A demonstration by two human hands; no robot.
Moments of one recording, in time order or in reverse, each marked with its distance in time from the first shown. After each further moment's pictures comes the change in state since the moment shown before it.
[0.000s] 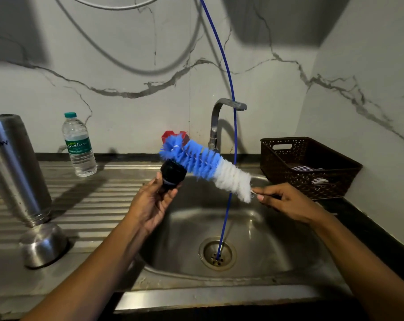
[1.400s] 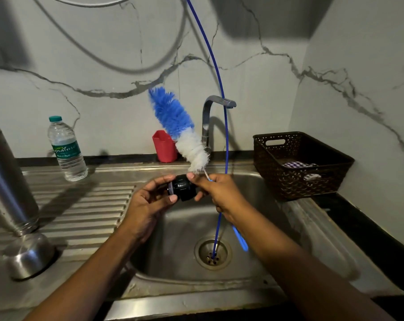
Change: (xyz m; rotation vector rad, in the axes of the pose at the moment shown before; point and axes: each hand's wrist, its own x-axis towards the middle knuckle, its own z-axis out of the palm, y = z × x) left_hand -0.003 -0.017 -0.009 0.355 -0.280 0.253; right_hand 0.042 -0.082 0.086 0.550 0.209 0.287
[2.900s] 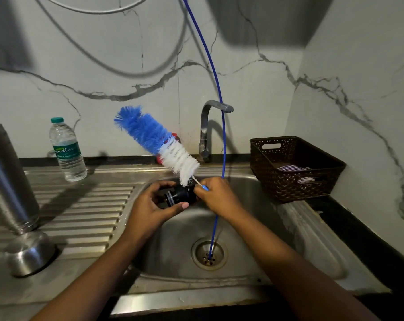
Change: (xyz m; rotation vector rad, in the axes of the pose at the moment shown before) left_hand -0.004 -0.006 0.007 0.546 0.064 0.132; right_hand 0.017 0.017 -0.008 -0.668 0.001 -0.276
